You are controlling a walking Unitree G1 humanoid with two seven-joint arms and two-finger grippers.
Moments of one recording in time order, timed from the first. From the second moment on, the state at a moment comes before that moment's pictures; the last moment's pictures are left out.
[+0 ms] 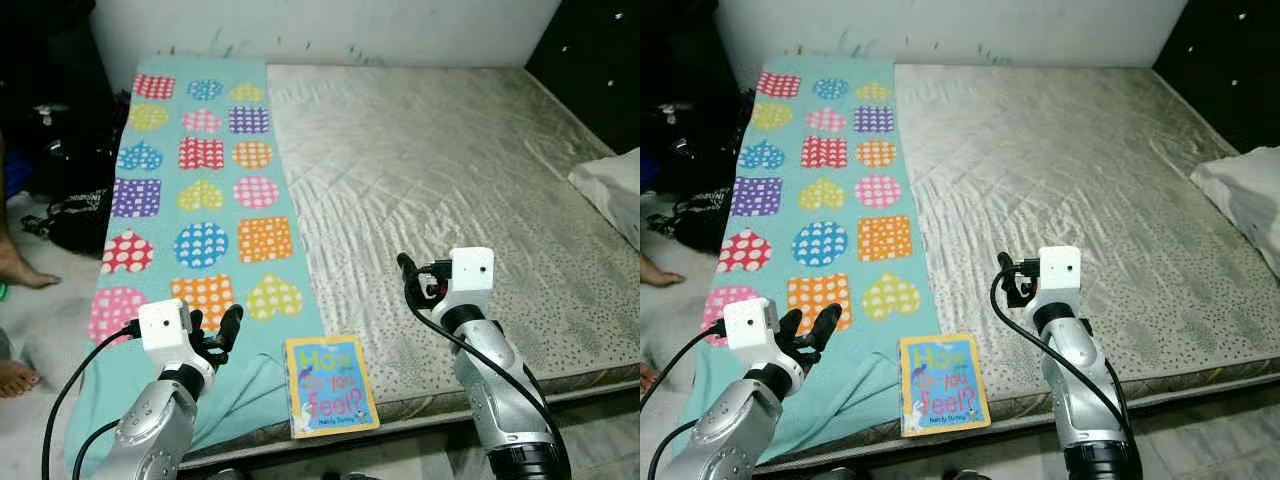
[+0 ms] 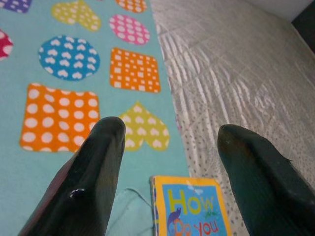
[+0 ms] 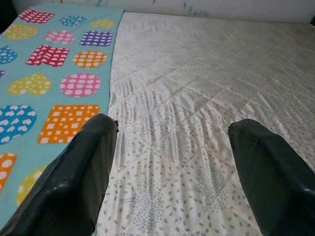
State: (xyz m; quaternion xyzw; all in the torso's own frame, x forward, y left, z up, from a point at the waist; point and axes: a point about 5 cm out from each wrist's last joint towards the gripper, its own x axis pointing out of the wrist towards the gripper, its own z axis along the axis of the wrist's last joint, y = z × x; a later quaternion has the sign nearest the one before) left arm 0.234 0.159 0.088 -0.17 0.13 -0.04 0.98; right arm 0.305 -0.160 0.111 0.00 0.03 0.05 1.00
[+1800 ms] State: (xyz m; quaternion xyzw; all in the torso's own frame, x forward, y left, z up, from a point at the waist) left arm 0.241 0.172 0.122 -0.08 -0.03 0.01 1.00; right arm 0.304 -0.147 0.111 0.01 0.04 0.09 1.00
